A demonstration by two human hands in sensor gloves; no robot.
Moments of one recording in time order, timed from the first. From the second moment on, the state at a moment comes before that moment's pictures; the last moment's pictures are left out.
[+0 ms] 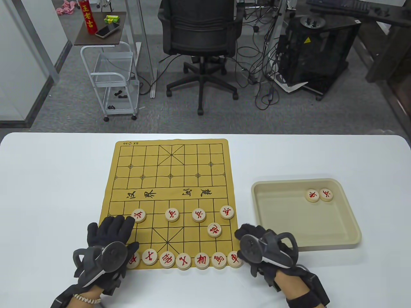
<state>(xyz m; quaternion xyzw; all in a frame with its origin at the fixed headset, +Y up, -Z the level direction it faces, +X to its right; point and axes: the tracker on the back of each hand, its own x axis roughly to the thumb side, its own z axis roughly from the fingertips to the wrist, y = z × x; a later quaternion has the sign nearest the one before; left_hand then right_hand) -0.278 -0.737 -0.248 0.09 -0.07 0.05 0.99 0.145 -0.718 -0.286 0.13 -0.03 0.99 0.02</state>
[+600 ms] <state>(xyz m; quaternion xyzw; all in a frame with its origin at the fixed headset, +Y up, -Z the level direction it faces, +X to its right) -0.280 -0.737 -0.252 0.08 -0.05 0.05 0.99 0.287 -0.745 -0.435 -0.18 0.12 0.96 -0.16</state>
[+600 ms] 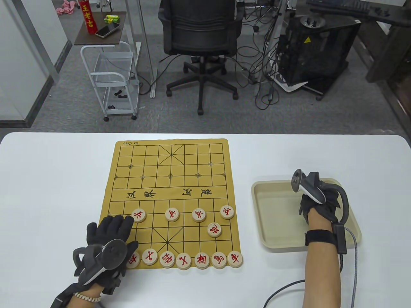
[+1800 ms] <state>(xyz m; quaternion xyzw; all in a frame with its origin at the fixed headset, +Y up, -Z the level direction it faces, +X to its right) -0.280 -0.738 -0.253 0.07 -0.06 0.06 0.99 0.240 -0.710 -0.401 -0.09 -0.03 0.99 -0.11</state>
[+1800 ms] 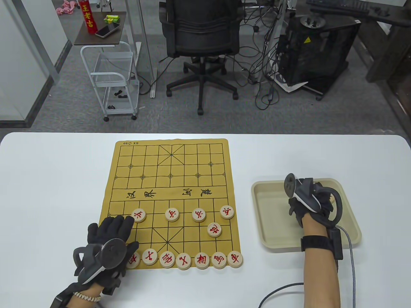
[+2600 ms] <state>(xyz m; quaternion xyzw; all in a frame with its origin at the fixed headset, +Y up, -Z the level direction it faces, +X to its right) -0.257 -0.747 -0.243 0.05 -0.13 0.04 0.99 0.010 -0.727 -0.222 0.18 -0.16 0.97 0.06</state>
